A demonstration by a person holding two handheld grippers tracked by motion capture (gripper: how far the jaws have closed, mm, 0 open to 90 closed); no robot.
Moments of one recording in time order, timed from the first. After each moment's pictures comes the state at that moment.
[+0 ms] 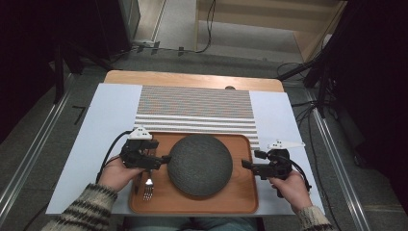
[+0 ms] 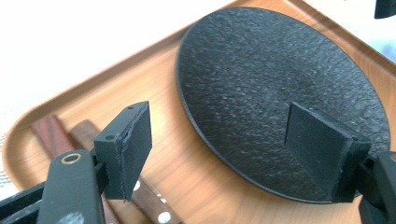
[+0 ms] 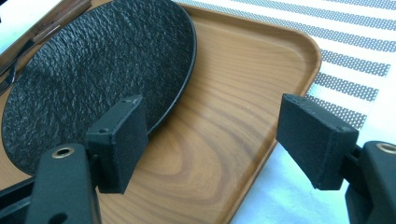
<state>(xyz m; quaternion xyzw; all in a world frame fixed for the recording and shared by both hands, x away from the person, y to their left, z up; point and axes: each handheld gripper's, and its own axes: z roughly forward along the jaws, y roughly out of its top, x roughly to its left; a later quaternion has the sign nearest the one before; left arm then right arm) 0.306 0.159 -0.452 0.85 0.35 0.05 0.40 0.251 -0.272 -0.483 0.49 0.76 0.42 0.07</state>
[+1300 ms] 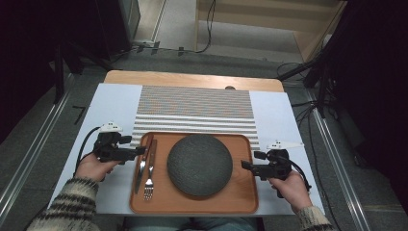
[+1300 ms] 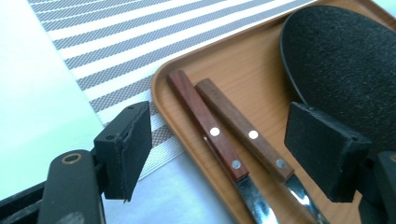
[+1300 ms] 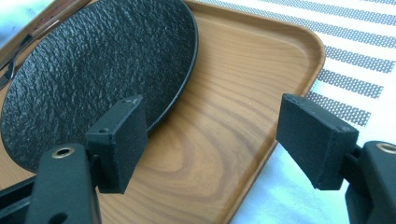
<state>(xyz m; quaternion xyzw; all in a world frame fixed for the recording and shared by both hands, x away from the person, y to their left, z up) 0.324 0.227 -0.458 0.82 0.42 0.08 0.39 0.251 -0.271 -0.484 0.49 0.76 0.41 0.06</state>
